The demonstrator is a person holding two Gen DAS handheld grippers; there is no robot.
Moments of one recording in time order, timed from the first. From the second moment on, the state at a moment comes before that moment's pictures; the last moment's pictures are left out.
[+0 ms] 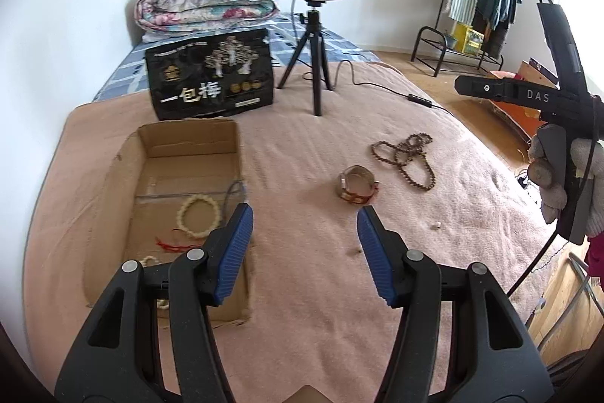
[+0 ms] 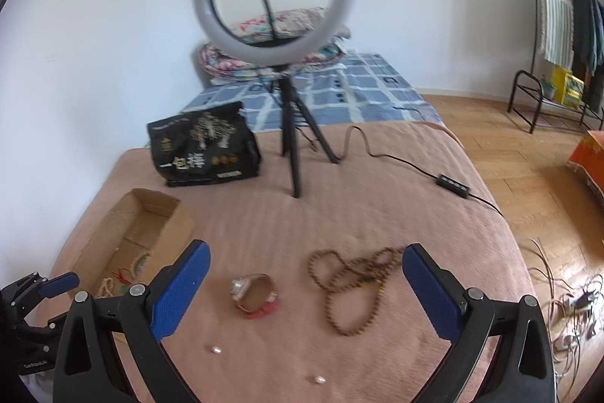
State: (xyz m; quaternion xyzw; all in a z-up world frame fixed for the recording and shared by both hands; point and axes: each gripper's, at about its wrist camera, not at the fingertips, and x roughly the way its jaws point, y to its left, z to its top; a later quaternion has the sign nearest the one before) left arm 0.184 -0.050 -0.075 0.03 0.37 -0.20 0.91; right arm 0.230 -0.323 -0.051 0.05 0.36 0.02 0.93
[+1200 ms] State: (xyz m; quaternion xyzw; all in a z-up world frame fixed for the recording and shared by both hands) left arm 0.283 -0.164 -0.159 0.02 0.46 -0.18 0.87; right arm 0.321 -0.410 -0.178 0.18 0.50 -0.07 0.85
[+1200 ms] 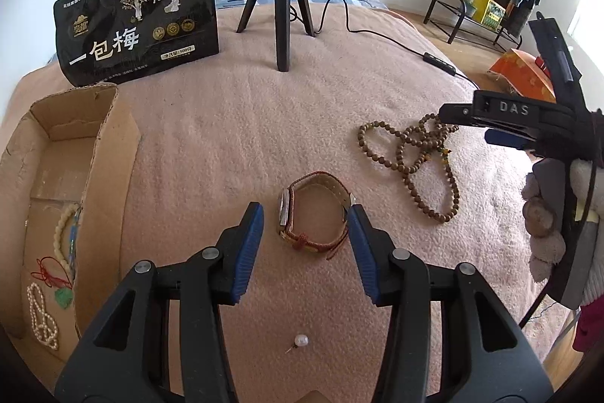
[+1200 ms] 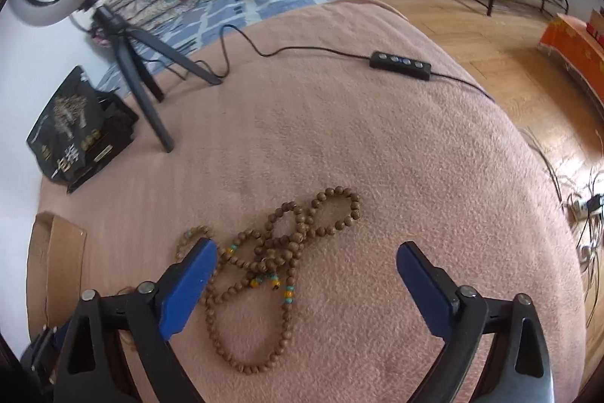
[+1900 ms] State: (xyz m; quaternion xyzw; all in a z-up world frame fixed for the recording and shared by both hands) left arm 0.312 -0.161 -0.185 0.00 0.49 -0.17 0.86; right arm 0.362 -0.374 -0.212 0.10 0.55 -0.11 0.82
